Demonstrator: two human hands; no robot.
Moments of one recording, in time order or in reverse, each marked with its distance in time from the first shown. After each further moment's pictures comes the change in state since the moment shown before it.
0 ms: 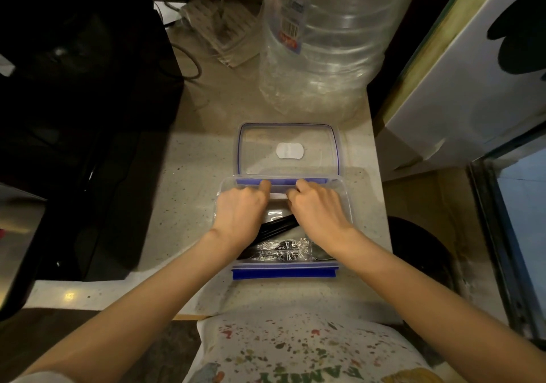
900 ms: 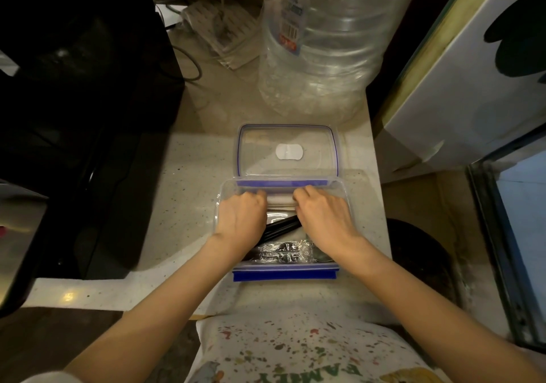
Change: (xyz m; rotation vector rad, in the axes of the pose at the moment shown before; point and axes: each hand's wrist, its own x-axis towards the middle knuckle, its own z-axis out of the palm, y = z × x) left_hand -0.003 0.009 0.022 -0.152 -0.030 -0.007; right_hand -0.015 0.008 0.001 0.155 -0.053 0.073
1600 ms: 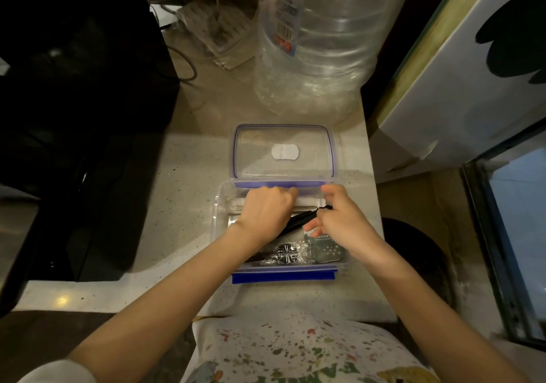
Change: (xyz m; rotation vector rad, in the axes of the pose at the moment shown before) left_hand 0.021 0.027 -0.005 -0.057 0.087 0.239; right_hand -0.019 0.006 -0.041 1.034 -0.229 0.644
